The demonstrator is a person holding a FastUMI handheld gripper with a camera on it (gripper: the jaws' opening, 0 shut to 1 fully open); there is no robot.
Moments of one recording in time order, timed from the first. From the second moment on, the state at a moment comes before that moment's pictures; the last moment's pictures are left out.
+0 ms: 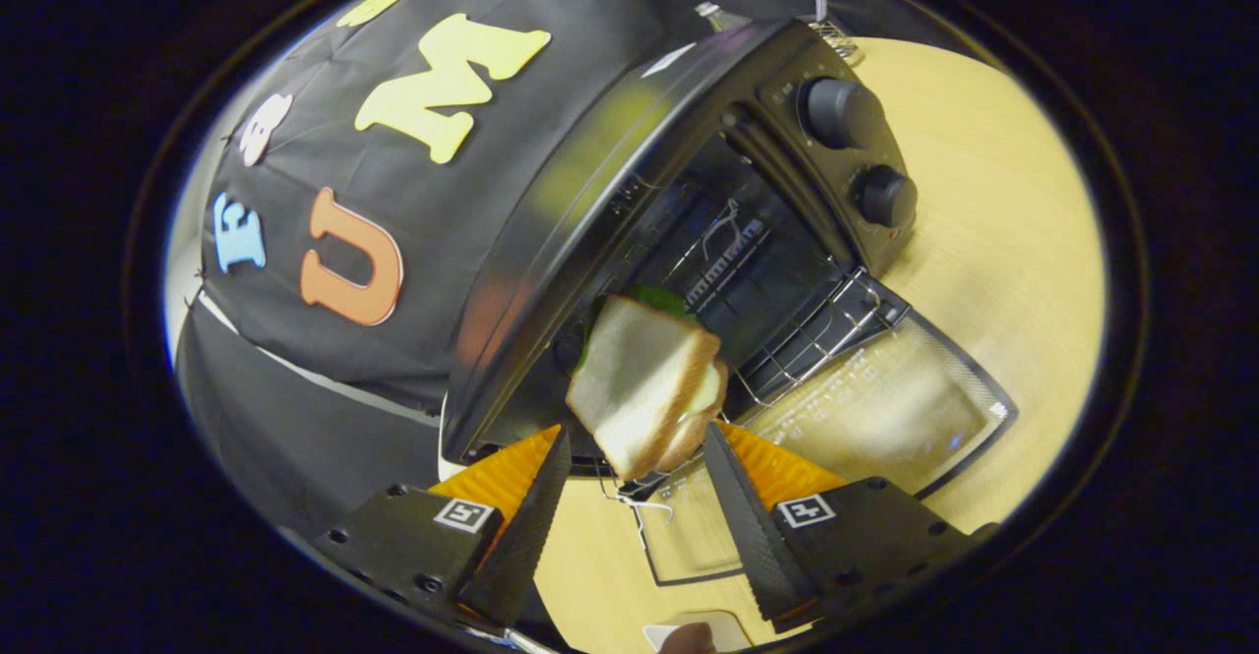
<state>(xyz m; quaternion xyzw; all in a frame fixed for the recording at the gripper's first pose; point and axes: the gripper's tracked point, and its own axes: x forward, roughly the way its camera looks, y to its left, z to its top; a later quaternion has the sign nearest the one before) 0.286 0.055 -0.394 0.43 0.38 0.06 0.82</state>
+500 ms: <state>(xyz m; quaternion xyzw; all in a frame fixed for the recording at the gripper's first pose) 0.210 0.035 -0.351 0.22 0.37 0.11 0.89</state>
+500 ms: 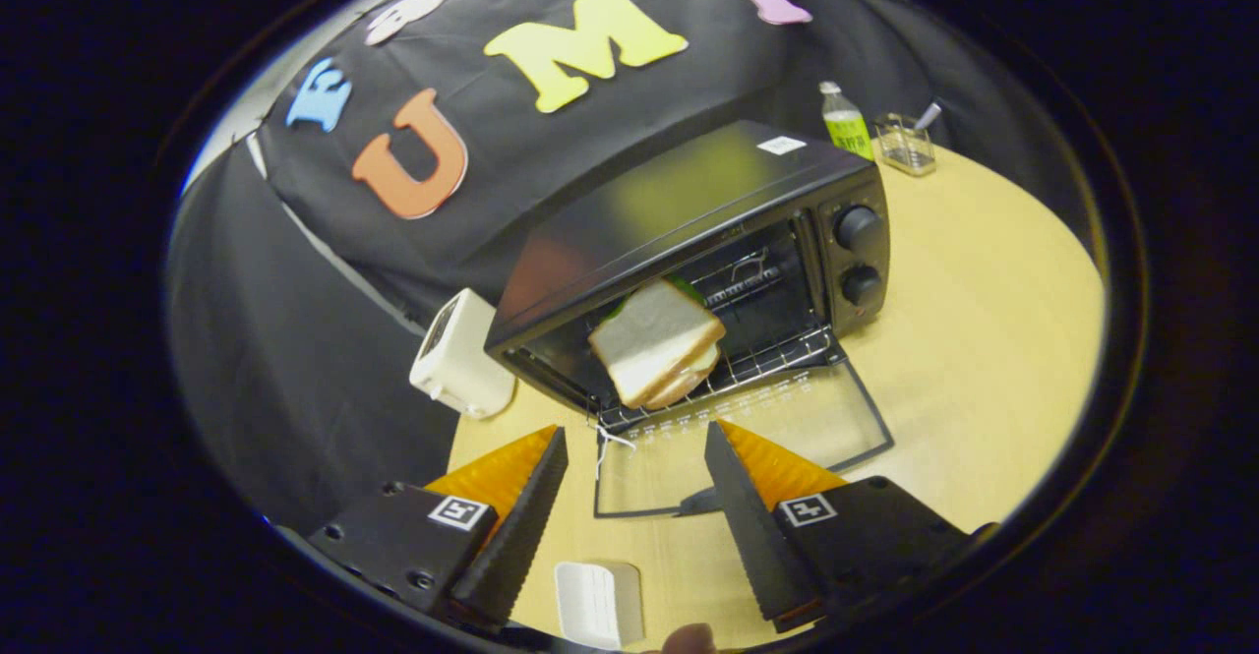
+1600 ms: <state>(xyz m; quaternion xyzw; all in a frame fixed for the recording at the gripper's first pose) 0.155 0.000 -0.477 0.02 0.47 0.10 0.88</state>
